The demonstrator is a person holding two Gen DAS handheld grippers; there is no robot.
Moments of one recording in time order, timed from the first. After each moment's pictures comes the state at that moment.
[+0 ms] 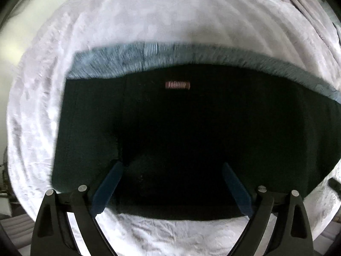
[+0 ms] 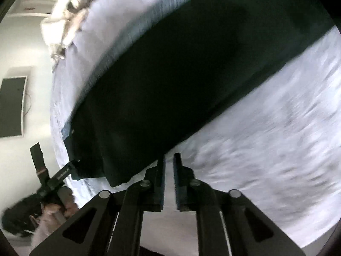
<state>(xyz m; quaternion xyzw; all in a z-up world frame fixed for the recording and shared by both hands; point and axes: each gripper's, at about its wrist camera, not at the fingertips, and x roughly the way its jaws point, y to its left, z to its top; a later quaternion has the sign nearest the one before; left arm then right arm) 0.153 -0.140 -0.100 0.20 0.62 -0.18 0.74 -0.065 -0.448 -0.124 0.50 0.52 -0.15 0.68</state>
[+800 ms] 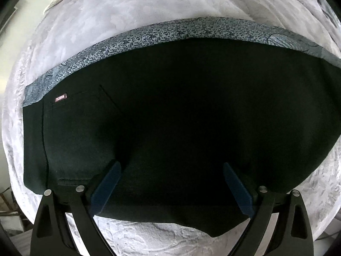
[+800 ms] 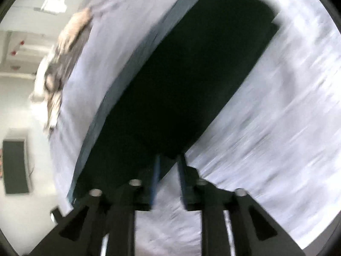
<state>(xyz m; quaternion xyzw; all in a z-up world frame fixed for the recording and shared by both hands) 0.075 -0.273 -0.133 0.28 0.61 -0.21 0.71 -0.165 -0.613 -0.119 0.55 0.40 -0.30 0.67</state>
